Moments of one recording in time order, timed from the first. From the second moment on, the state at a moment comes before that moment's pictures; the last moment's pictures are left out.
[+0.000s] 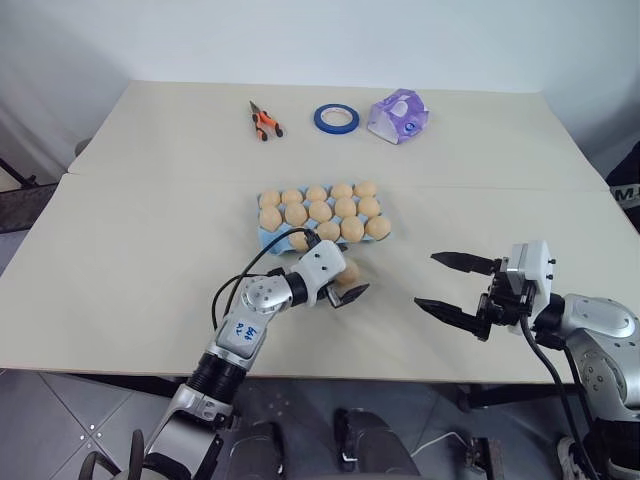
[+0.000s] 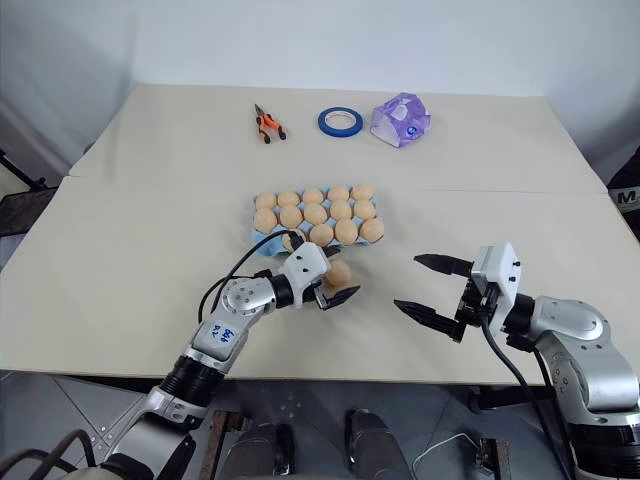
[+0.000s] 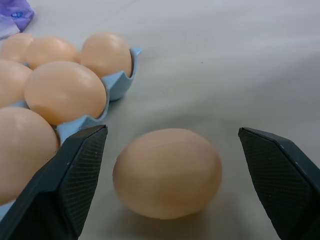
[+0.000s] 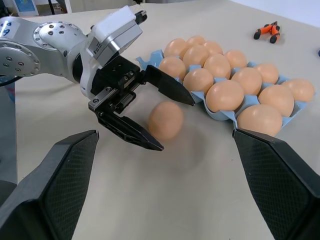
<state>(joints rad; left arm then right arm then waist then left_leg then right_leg) -0.50 0.18 -0.29 0.16 0.06 0.17 -0.58 -0.10 -0.72 -0.20 -0.25 0.58 0.28 1.07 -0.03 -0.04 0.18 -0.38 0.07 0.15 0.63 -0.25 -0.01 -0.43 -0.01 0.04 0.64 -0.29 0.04</state>
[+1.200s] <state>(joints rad) -0.49 0.32 0.05 0.12 -0.19 0.20 -0.53 -0.14 -0.72 -0.19 -0.21 0.57 0.28 1.07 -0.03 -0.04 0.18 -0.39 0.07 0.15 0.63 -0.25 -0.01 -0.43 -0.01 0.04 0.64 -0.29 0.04</state>
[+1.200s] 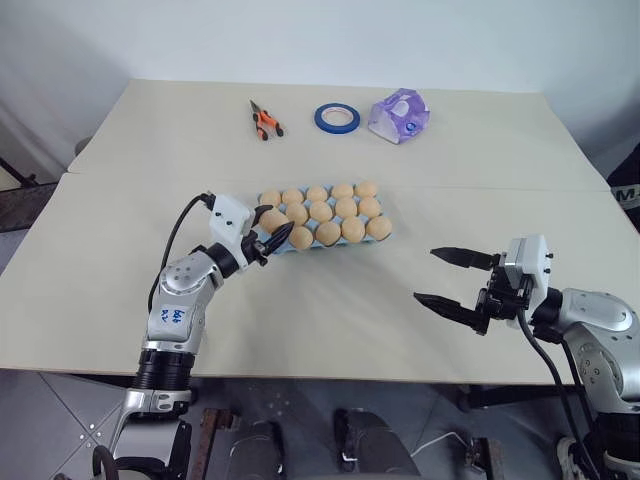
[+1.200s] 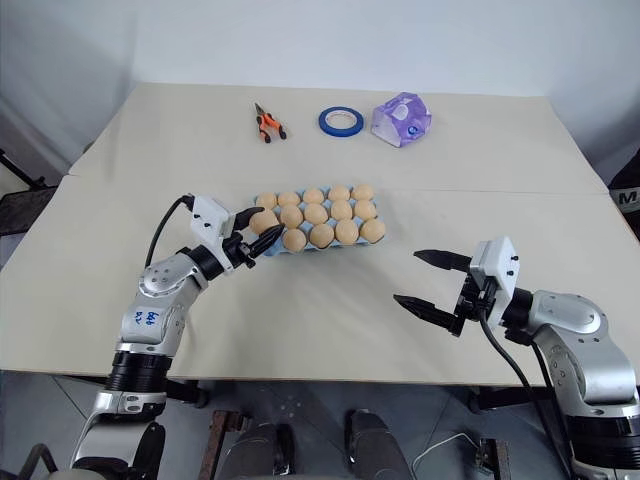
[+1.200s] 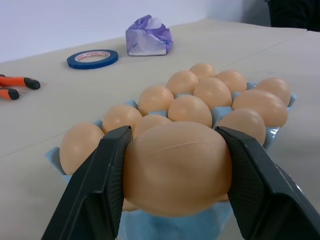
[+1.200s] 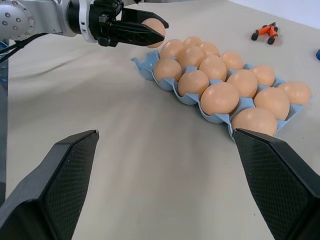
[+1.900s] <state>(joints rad) -0.33 0.53 0.12 0.00 -0.34 0.28 -0.78 -0.14 -0.72 -0.19 -0.21 0.57 0.28 1.08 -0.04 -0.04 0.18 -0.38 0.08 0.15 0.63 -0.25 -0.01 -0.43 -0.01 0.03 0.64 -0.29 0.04</state>
